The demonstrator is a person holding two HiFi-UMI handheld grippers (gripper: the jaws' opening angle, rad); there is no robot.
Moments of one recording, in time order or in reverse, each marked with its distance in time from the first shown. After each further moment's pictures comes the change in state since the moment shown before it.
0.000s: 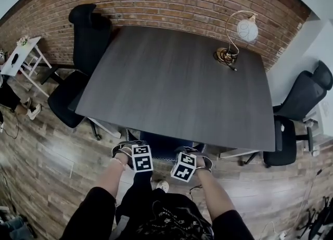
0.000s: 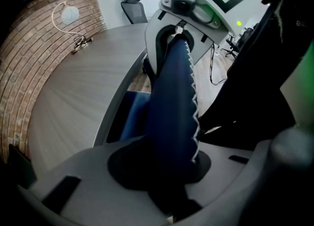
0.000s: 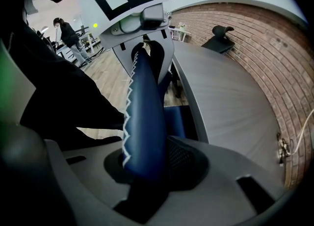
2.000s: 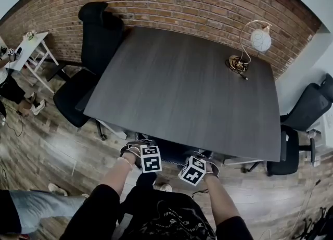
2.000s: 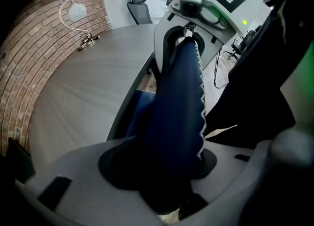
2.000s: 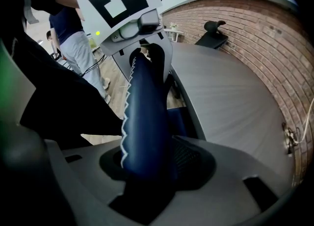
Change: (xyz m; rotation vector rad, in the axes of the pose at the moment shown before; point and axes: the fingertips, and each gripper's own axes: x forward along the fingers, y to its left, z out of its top) left arm 0.001 0.028 -0.007 -0.026 -0.018 0.013; right arm 0.005 -0.011 0.007 0.113 -0.022 0.041
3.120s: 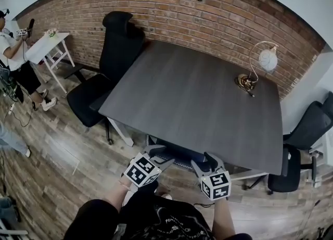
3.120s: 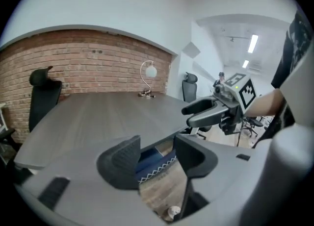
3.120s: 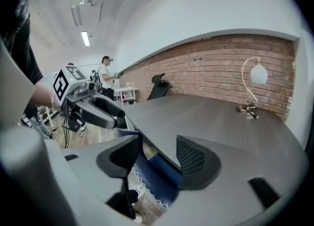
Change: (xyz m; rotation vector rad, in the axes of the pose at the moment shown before) left arm -0.143 0.005 0.040 -0.649 -0.789 0.299; right arm -0.139 -0.038 0.035 0.482 -0.652 -0.340
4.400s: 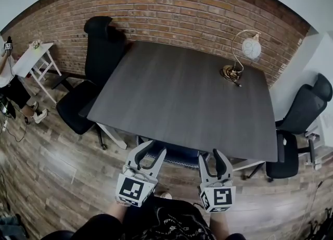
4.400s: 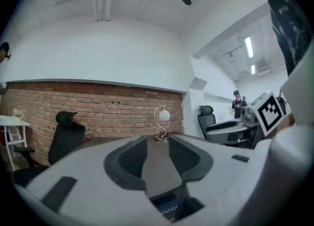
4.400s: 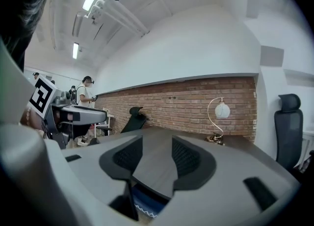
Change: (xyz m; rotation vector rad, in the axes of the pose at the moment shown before) left arm -0.079 -0.025 0.115 0.098 -0.504 0.290; right arm -0.103 -0.015 0.072 0.007 -0.376 -0.326
